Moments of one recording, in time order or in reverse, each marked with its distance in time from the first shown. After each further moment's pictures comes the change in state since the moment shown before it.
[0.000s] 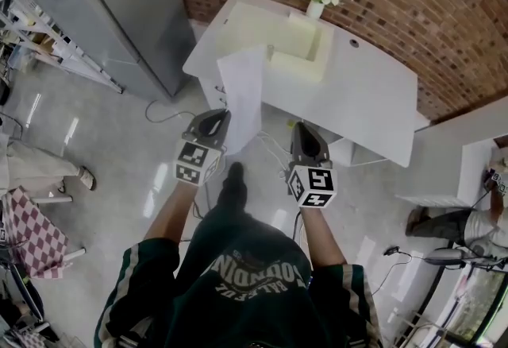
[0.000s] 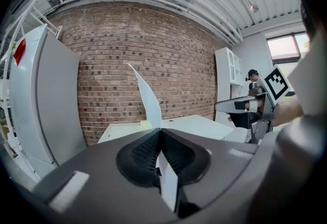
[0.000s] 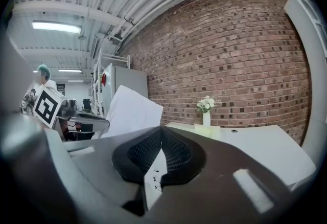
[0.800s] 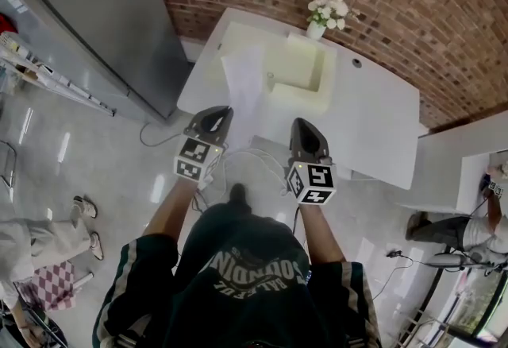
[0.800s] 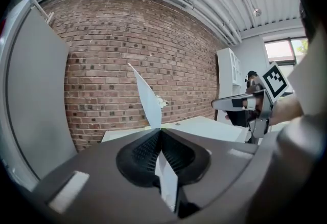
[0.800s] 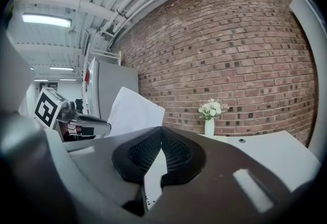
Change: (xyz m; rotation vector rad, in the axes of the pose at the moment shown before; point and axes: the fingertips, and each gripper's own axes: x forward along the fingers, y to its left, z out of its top) left arm 0.130 0.122 0.036 0.017 0.007 -0.096; right arm 0.167 -0.027 0.050 0.003 -0.007 -0.065
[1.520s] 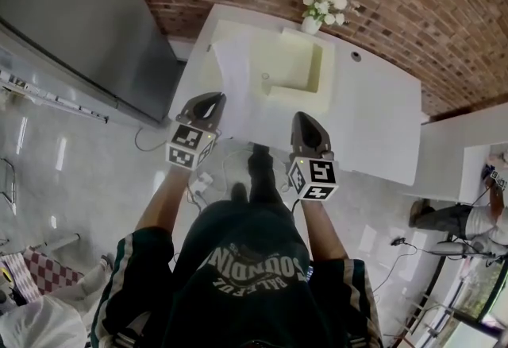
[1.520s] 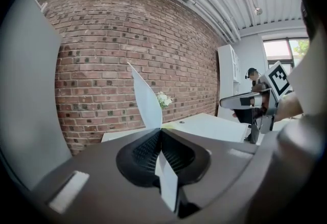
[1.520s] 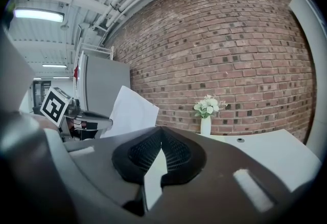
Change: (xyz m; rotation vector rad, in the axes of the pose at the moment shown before) left arm 0.074 0.064 0.000 0.022 0.031 -0.043; right arm 0.063 -0.033 -0.004 0.014 0.027 -0.056
